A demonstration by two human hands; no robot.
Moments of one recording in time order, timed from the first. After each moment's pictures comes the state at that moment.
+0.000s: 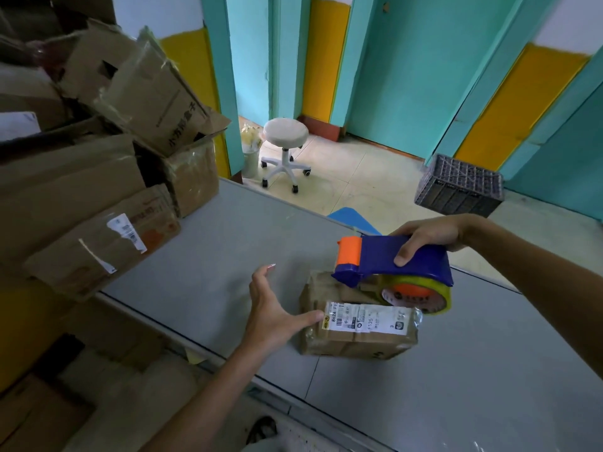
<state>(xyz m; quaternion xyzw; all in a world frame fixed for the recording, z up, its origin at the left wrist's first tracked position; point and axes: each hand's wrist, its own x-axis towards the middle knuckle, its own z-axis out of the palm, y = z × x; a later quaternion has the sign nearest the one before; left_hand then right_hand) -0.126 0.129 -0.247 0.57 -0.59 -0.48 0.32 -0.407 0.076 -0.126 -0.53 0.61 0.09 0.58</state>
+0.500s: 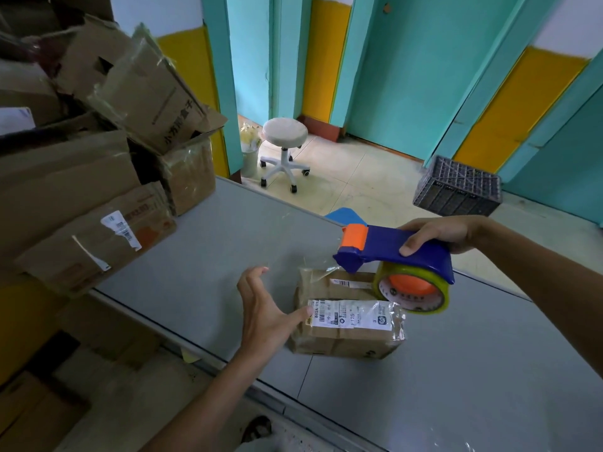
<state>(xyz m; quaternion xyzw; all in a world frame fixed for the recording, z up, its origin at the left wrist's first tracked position) -0.138 0.136 -0.254 0.59 -0.61 -0.39 0.37 -0.427 0.083 -0.124 -0.52 0.60 0.02 0.61</state>
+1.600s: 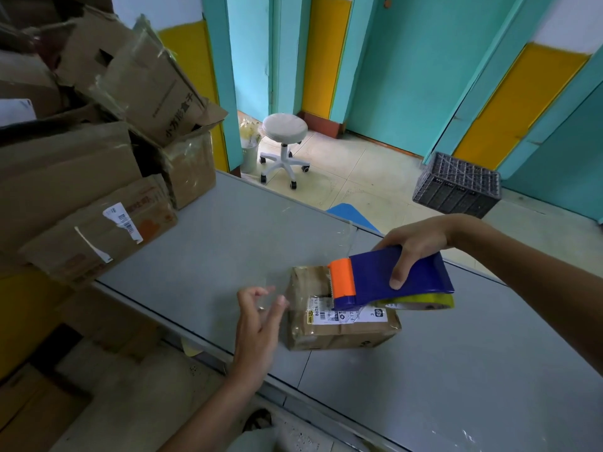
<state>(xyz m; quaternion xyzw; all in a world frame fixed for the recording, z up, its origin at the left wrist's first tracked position) -0.120 0.172 -0.255 0.52 -0.51 -0.52 0.44 -0.386 0.091 -0.119 -0.62 0.57 0.22 0.49</state>
